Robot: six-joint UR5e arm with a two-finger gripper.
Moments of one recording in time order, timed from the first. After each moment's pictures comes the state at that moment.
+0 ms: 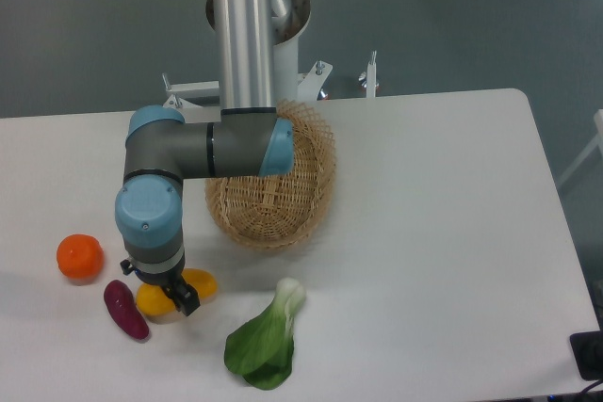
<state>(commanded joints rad) 2.01 -2.15 -1.57 -0.98 1.44 0.84</state>
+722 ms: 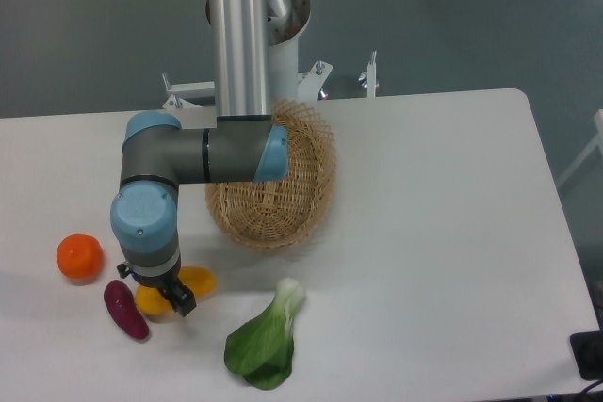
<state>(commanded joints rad) 2.01 -2.17 -1.57 -0.95 1.44 0.79</state>
